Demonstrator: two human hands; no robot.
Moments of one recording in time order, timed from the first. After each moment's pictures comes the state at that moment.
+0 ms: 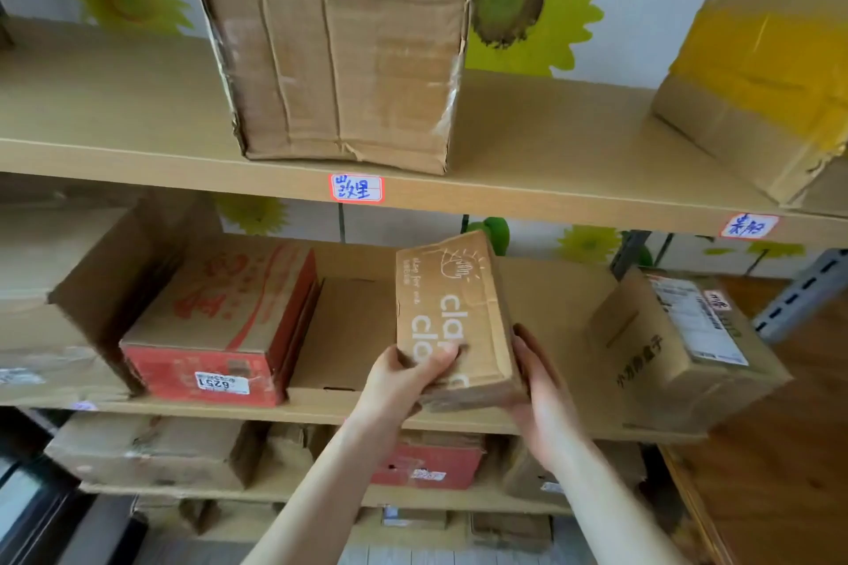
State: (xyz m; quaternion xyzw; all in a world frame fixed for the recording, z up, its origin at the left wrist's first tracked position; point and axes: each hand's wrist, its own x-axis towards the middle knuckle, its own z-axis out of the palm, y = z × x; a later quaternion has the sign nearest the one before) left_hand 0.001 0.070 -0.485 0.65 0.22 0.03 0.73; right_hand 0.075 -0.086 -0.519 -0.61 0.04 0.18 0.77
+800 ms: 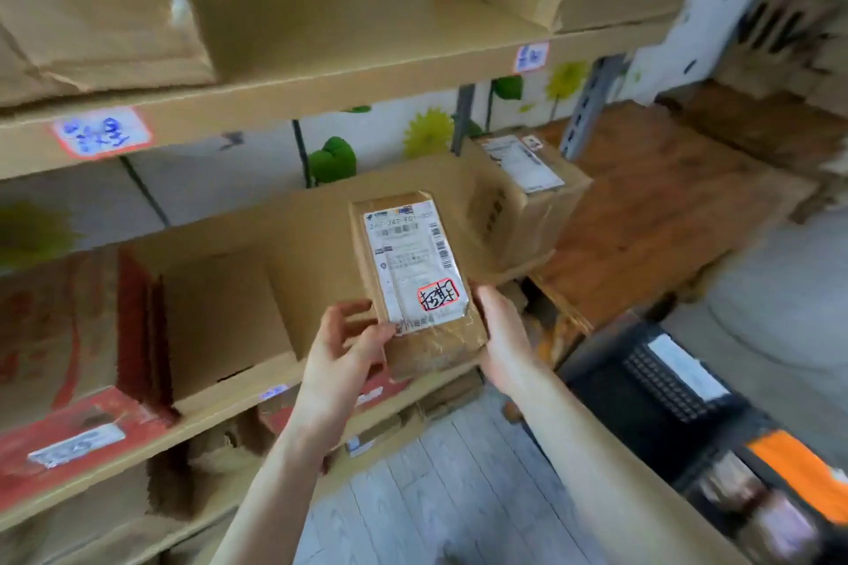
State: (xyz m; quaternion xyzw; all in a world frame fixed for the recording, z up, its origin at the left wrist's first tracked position) left_hand -0.030 0.046 -0.498 0.66 0.08 -0.07 0.74; right_hand 0.002 -0.126 -0.518 -0.60 0.16 0.06 0.78
